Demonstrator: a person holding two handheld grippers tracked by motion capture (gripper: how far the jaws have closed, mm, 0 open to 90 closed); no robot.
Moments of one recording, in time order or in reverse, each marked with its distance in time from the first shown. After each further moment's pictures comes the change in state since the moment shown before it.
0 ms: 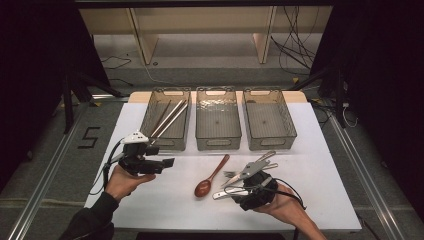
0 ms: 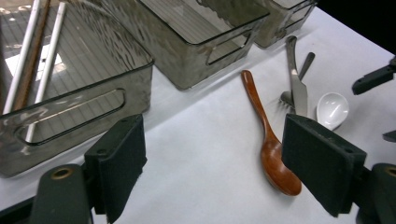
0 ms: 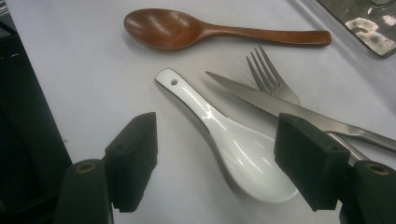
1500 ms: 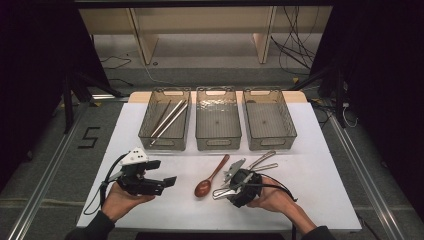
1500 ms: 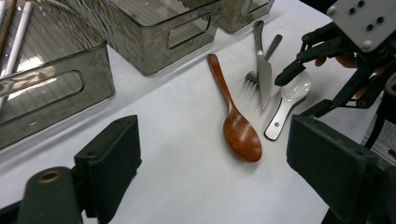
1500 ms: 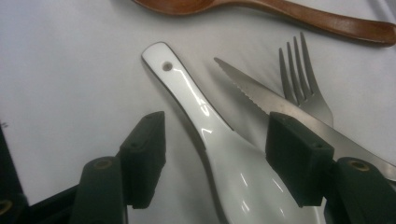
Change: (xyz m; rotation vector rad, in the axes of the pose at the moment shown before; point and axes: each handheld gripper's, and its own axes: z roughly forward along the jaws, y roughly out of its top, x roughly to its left) left arm -0.034 -0.025 -0.017 -0.006 -0.034 0.069; right arm -0.005 0.017 0.045 0.183 0.031 -0.158
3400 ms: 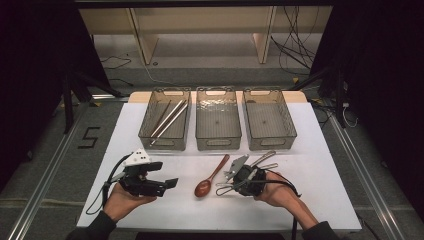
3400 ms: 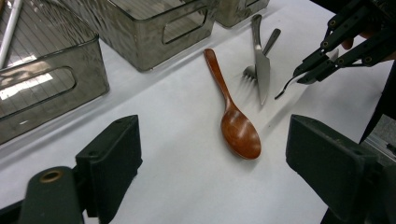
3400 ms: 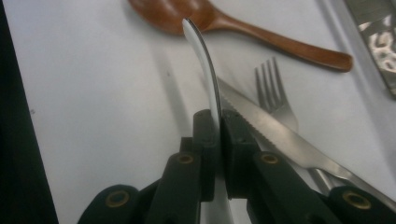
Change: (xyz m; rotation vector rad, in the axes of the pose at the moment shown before) left arm -0.001 -0.002 0.004 0.009 -0.009 0.011; right arm -0.005 0.004 -0.027 -0.034 -0.007 -0.076
